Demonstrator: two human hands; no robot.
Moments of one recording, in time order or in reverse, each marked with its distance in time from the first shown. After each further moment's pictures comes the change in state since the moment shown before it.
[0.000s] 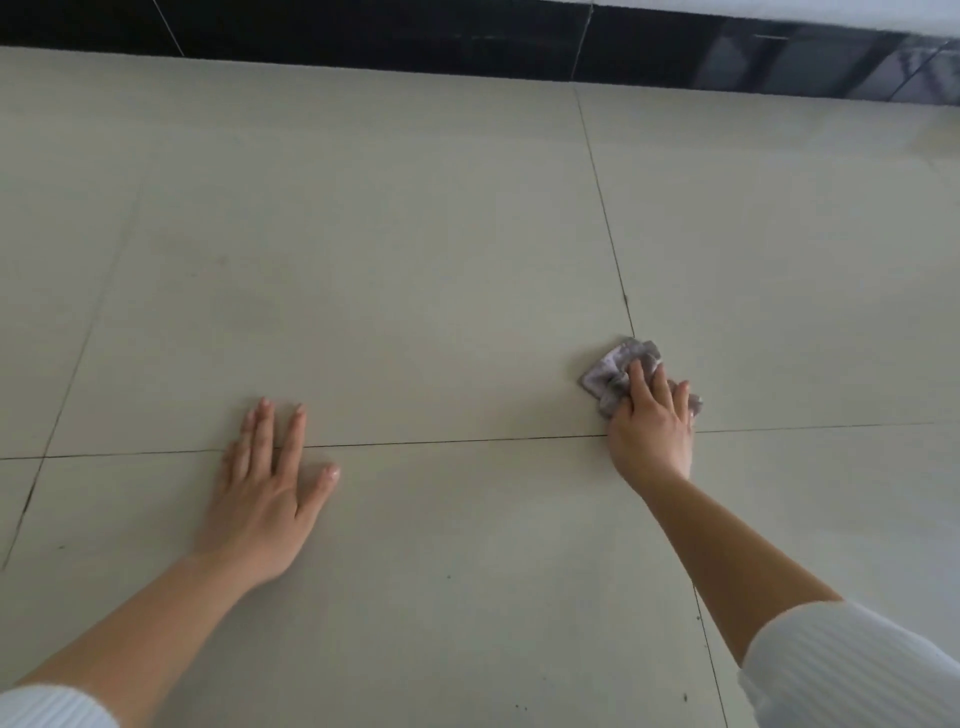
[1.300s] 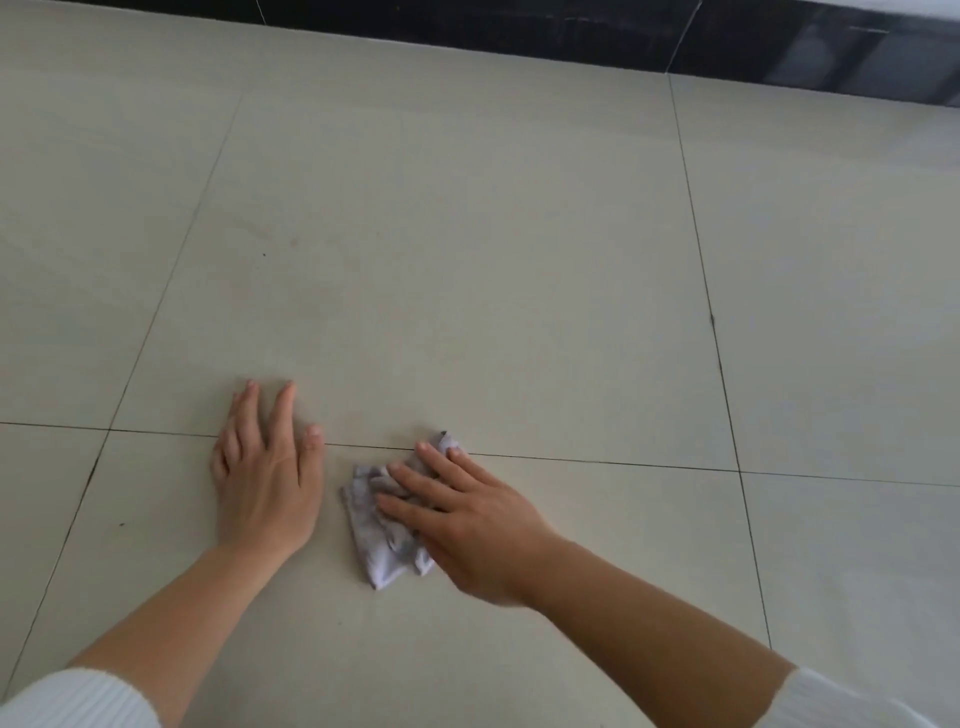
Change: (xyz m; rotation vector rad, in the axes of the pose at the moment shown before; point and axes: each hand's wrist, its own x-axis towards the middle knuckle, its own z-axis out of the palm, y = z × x) left_hand 0.017 -0.026 0.002 -0.179 0.317 -0.263; right_hand -0.090 -0.120 0.079 -0.300 -0.253 -1.319
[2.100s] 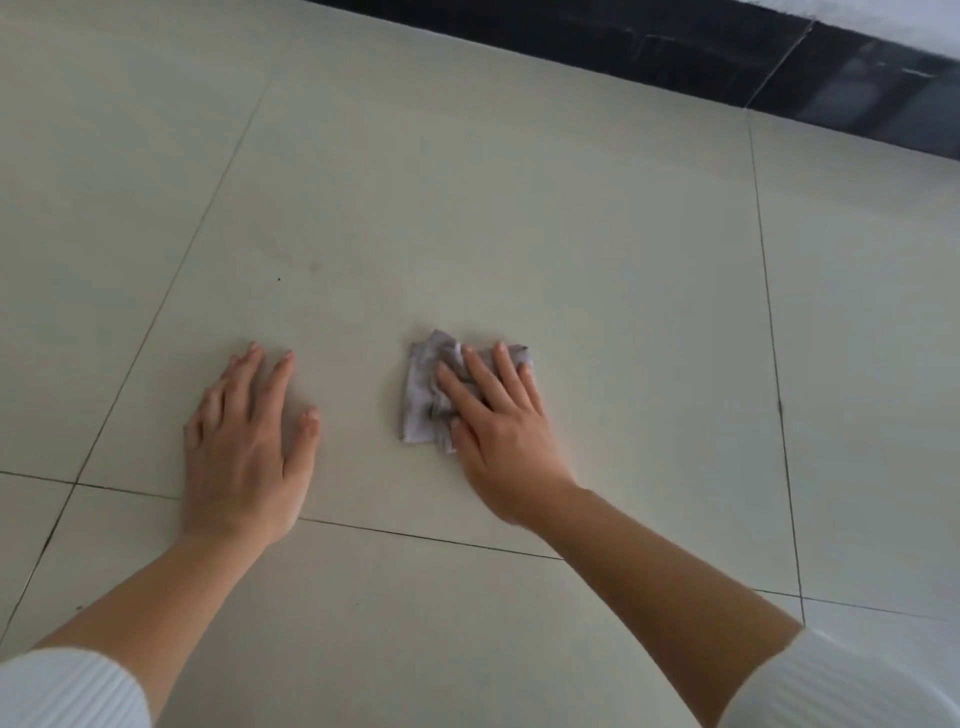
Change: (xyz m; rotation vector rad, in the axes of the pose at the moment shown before) left_hand 0.080 -0.008 -0.008 0.031 0.027 0.045; right_hand 0.103 0.085 -0.028 0.145 0.142 0.355
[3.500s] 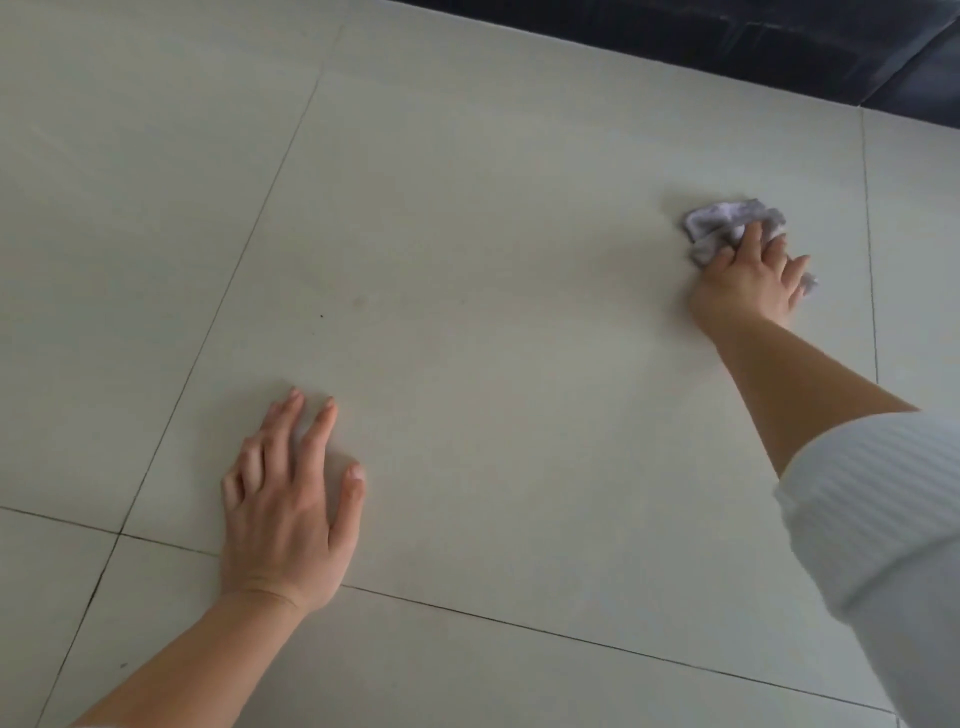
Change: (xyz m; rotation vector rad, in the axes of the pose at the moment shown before) left_hand 0.004 0.004 -0.004 0.065 -0.053 -0.037; right_hand 0.135 0.169 -0.080 0.031 0.231 0.933
